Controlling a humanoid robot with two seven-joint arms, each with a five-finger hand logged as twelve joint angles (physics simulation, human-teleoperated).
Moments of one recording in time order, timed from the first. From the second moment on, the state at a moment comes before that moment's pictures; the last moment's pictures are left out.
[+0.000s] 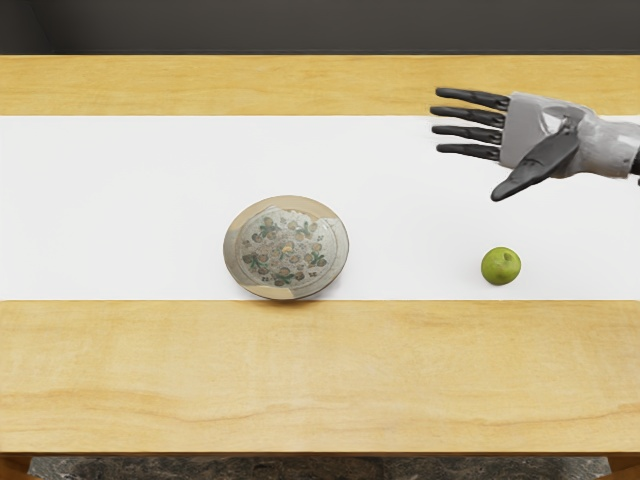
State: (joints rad) left arm 0.03 0.00 -0.17 -0.10 0.01 -0.05 -0.04; right arm 1.04 -0.95 0.31 1.31 0.15 0.61 -0.12
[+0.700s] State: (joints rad) left arm 0.03 0.00 -0.17 -0.10 0.01 -0.05 -0.04; right arm 1.15 -1.30 0.24 1.70 -0.48 0.36 -0.29
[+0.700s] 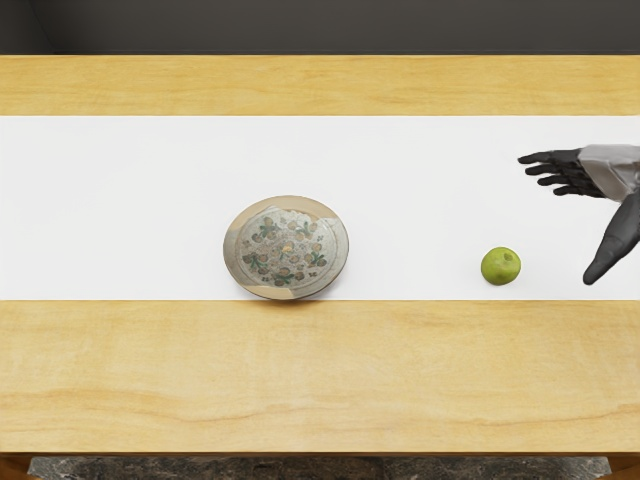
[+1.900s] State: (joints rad) left arm 0.03 0.00 -0.17 -0.10 0.01 -0.05 -0.04; right arm 1.11 -0.87 -0.15 1.75 -0.77 -0.60 -0.49
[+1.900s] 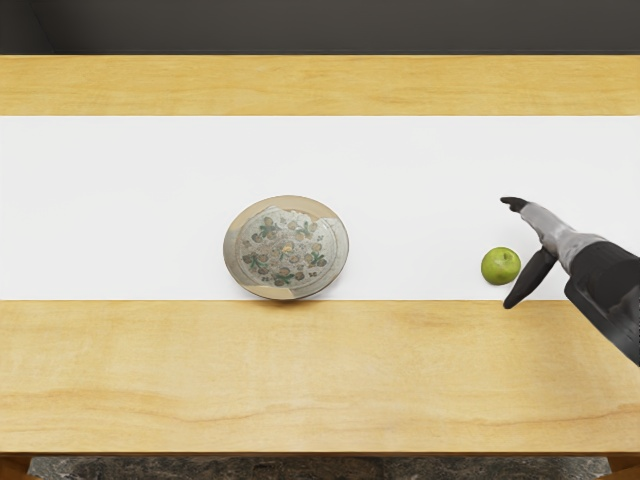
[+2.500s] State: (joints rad) left arm 0.03 0.00 -0.17 -0.10 0.01 -0.05 -0.04; right arm 1.13 -0.81 -0.17 1.74 -0.80 -0.61 -0.61
